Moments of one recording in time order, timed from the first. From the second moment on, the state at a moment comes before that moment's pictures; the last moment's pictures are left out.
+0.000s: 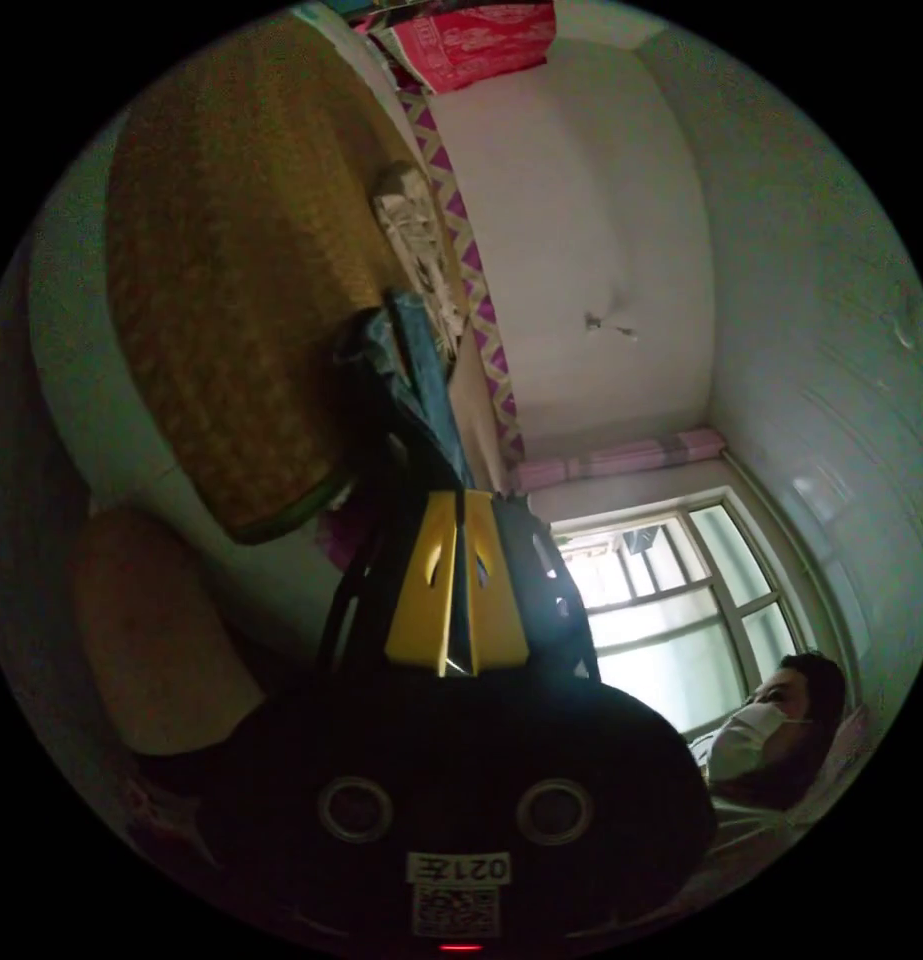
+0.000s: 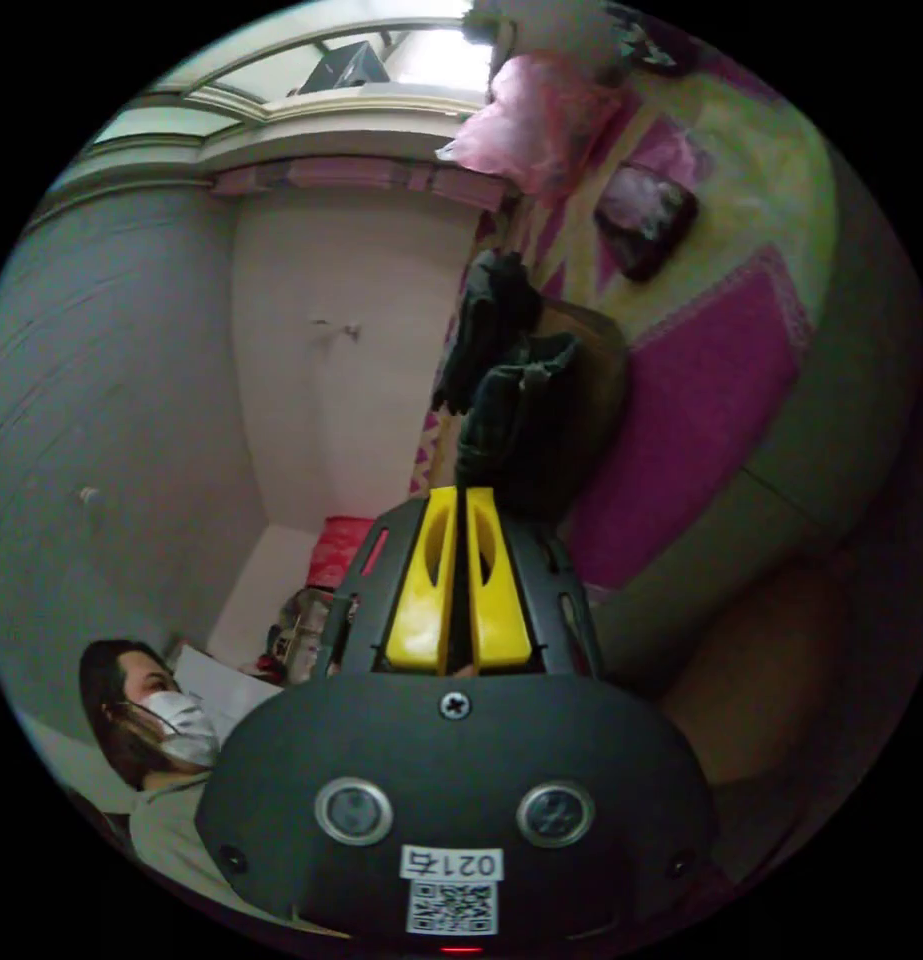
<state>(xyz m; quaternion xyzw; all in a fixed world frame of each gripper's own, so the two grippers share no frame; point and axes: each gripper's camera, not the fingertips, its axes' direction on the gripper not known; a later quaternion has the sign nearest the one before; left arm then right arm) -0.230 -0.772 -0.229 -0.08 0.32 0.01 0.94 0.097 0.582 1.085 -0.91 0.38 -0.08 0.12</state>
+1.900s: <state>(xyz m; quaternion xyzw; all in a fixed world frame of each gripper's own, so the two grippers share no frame) -0.069 -0.772 0.078 -0.07 0.05 0.12 0.99 -0.093 0.133 0.372 -0.84 -0.19 -0.38 -0.34</state>
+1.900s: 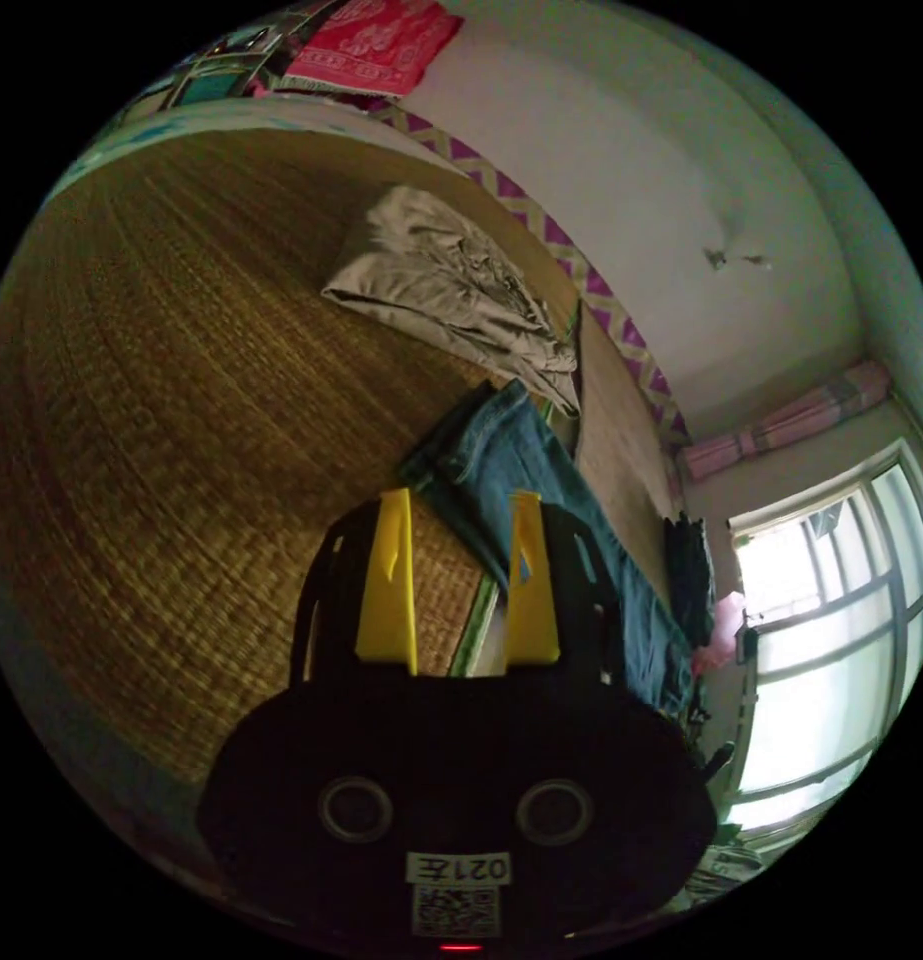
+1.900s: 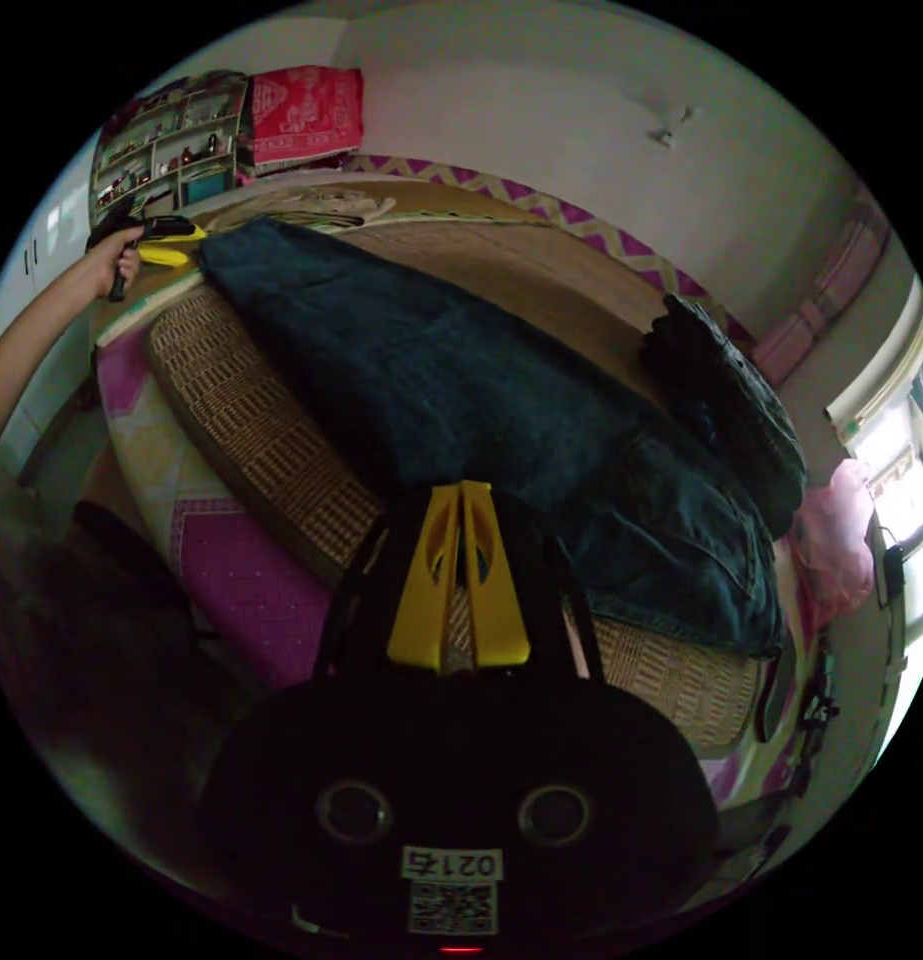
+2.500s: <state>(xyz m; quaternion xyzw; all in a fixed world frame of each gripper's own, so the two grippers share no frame) 0.060 -0.615 0.045 0.03 0.20 0.34 0.92 -0.018 0.206 0.516 -0.93 -0.06 -0.27 -0.23</state>
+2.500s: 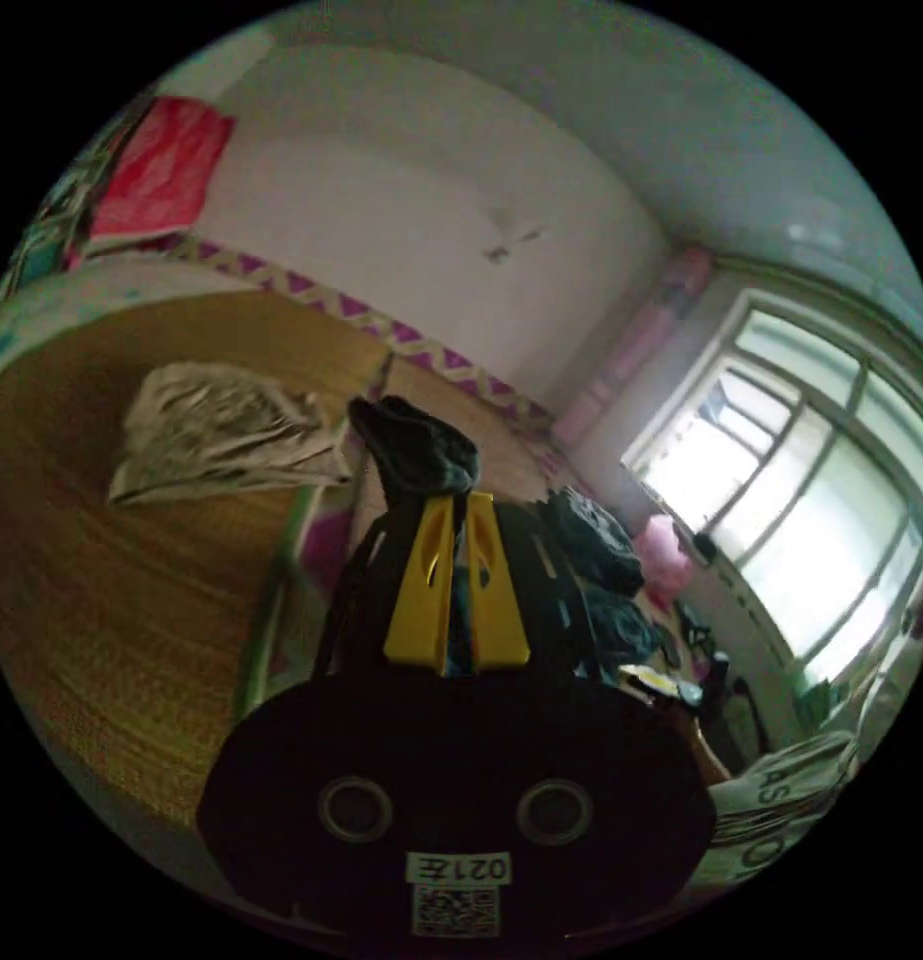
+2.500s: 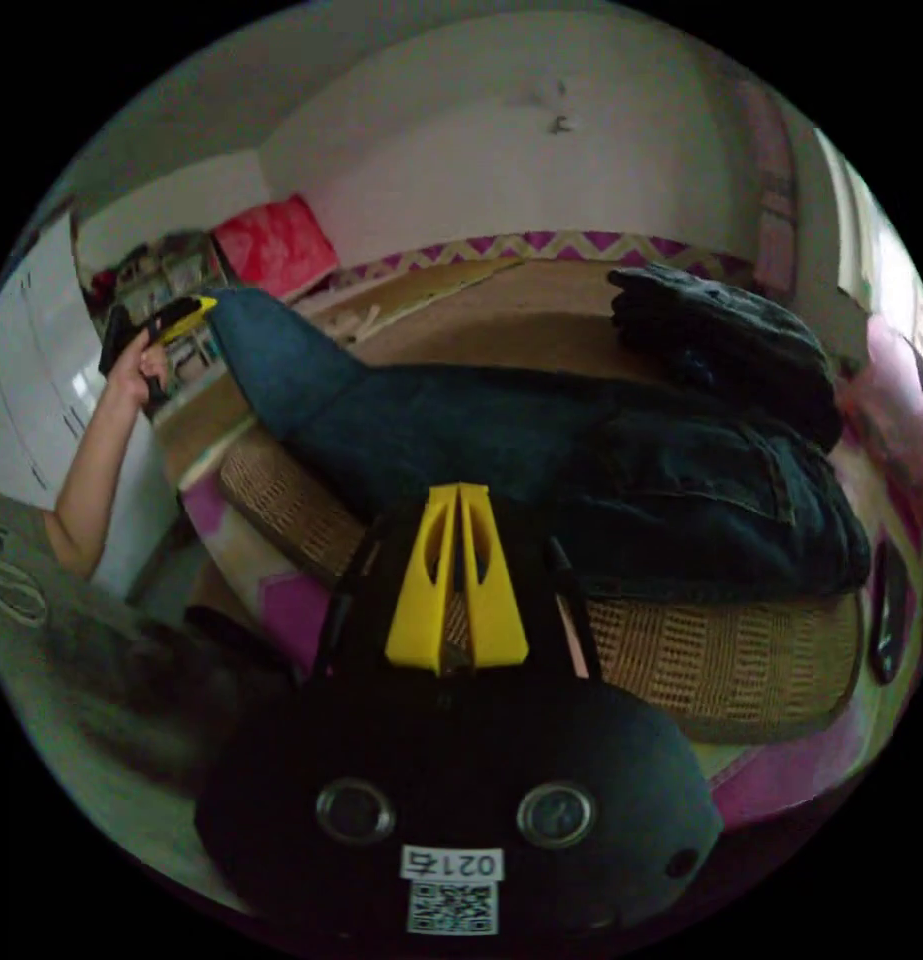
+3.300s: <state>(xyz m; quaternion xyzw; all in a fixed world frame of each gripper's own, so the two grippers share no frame) 0.165 -0.245 0.313 -0.20 0.09 0.60 0.77 0.116 0.291 0.847 -0.94 0.13 -0.31 -0.08</state>
